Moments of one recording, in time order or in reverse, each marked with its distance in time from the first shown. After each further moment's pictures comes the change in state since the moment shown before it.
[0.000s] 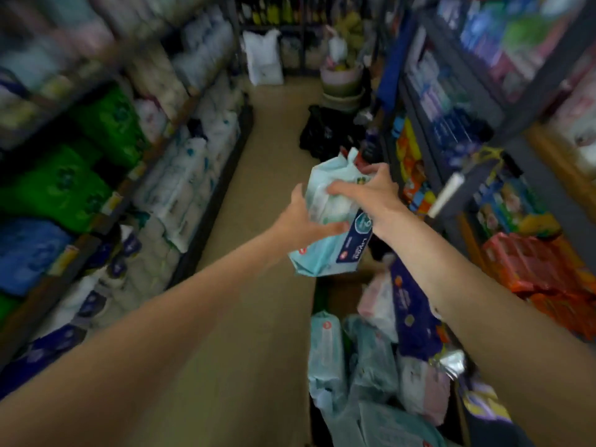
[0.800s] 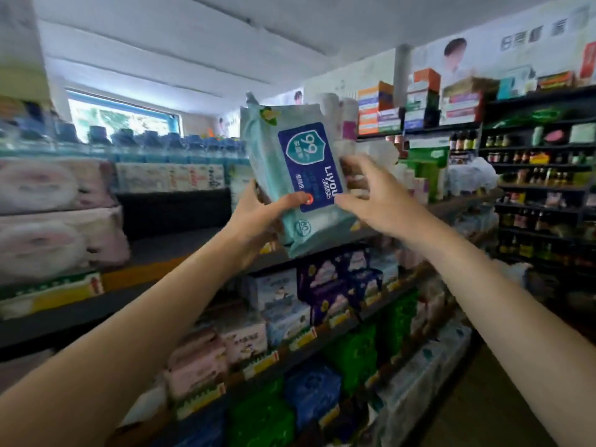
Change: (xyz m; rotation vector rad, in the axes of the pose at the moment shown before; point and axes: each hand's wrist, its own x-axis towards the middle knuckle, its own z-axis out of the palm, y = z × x) left_hand -0.368 -0.011 -0.522 -0.378 0.943 0.600; right_hand -0.307 -0.407 0.332 -0.035 -0.661 -1.430
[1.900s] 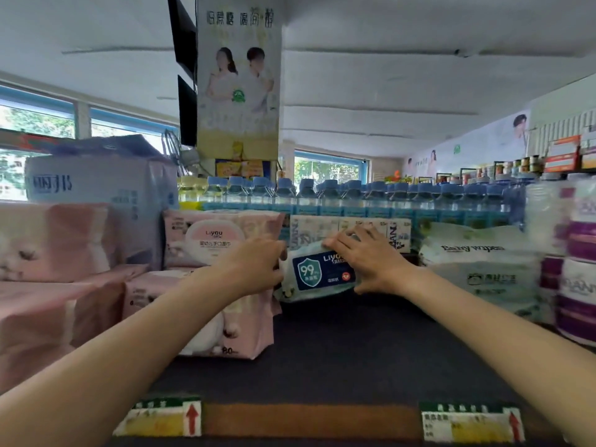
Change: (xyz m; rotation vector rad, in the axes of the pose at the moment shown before) left_hand 0.083 0.023 -0.247 1.888 0.326 -0.387; right_hand 0.299 0.038 0.297 -0.700 -0.279 -0.911
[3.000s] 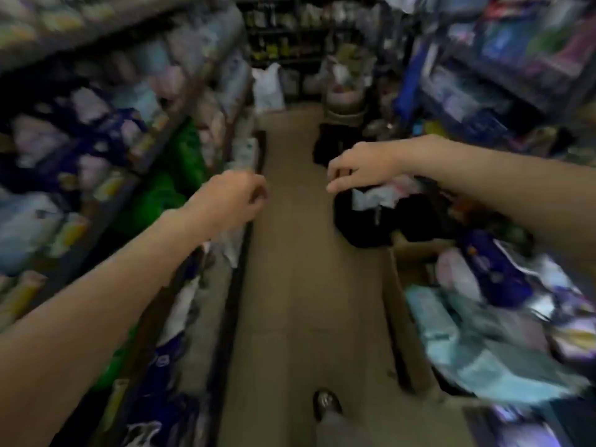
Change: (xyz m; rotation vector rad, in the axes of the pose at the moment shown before) left_hand -0.351 0.381 0.078 -0.481 -0.322 1.492; right_hand -0.603 -0.262 -0.255 0.414 -1.016 1.421
